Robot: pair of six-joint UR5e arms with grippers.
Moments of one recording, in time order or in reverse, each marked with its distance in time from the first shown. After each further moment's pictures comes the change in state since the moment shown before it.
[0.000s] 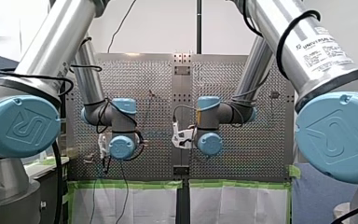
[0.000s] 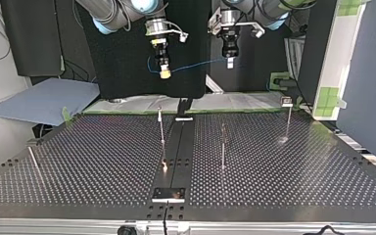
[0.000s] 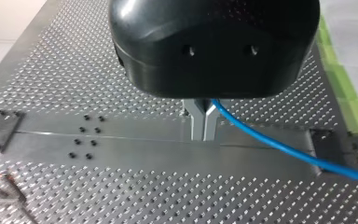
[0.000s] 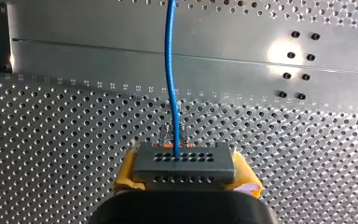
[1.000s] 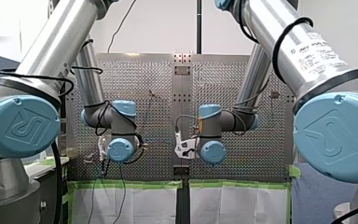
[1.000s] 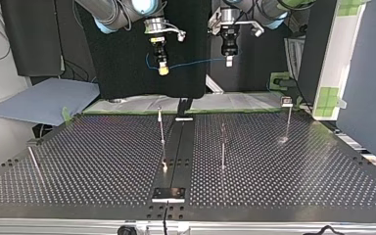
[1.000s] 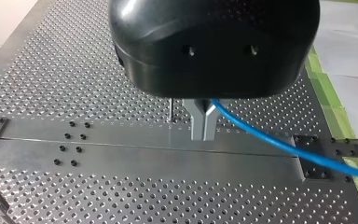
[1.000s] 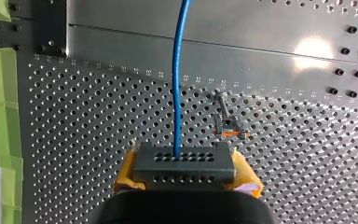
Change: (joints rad) left arm -0.005 -0.017 -0.005 0.000 0.009 0.003; right arm -0.016 0.058 0.014 0.011 0.003 -0.004
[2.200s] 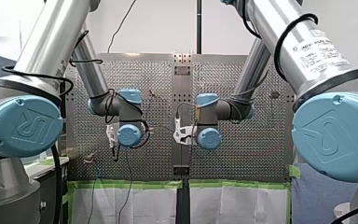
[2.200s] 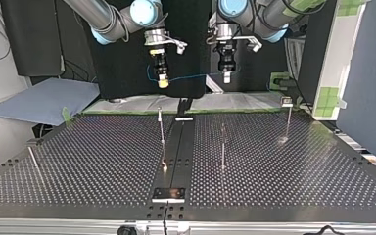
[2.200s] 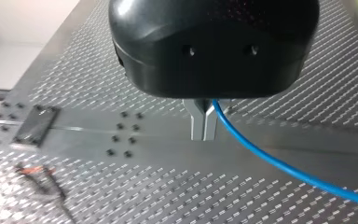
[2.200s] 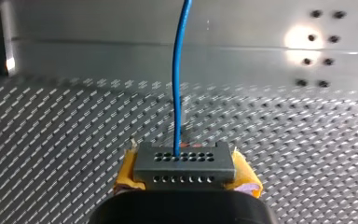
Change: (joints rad) left arm 0.040 0.095 0.120 -0.120 0.027 -0.049; right arm -0.017 -0.052 -0.105 0.108 -0.021 0.089
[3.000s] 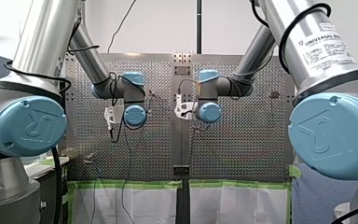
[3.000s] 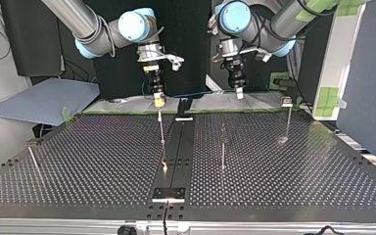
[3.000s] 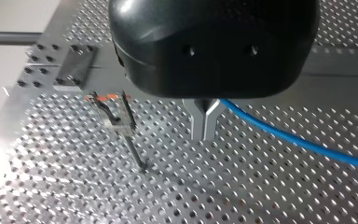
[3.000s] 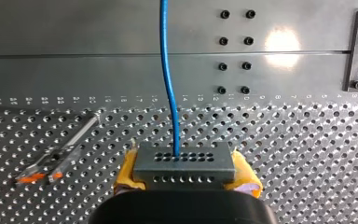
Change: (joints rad) left arm 0.059 0.092 0.121 -0.187 -0.108 0.043; right arm -0.047 -0.104 -0.137 0.187 -0.072 0.020
